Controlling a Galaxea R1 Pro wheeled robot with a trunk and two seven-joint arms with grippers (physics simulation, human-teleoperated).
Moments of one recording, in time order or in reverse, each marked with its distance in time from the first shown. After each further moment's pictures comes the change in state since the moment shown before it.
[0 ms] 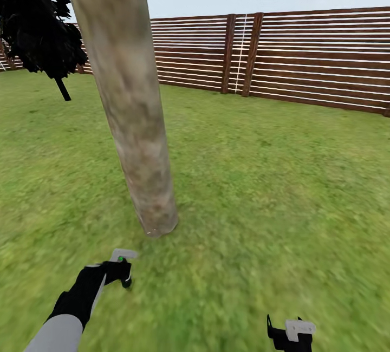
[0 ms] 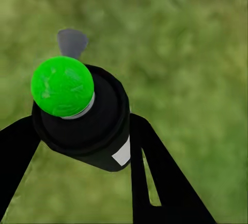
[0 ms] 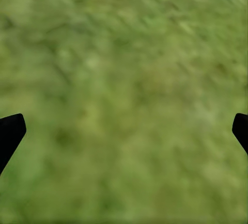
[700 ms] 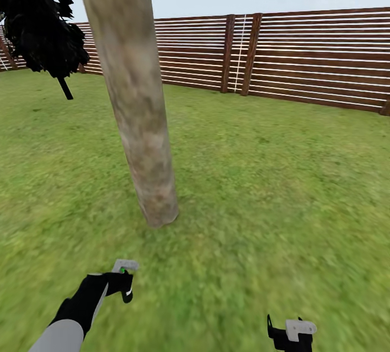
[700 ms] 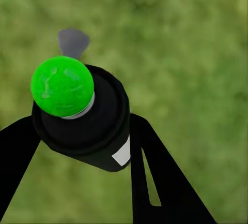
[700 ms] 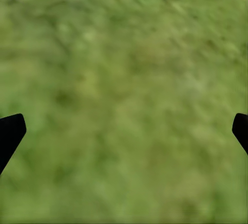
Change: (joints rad) left arm 0.009 -0.002 0.001 0.088 -0.004 0.002 0.009; right arm 0.000 0.000 -0.001 0.000 -0.004 0.000 -0.002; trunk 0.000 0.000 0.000
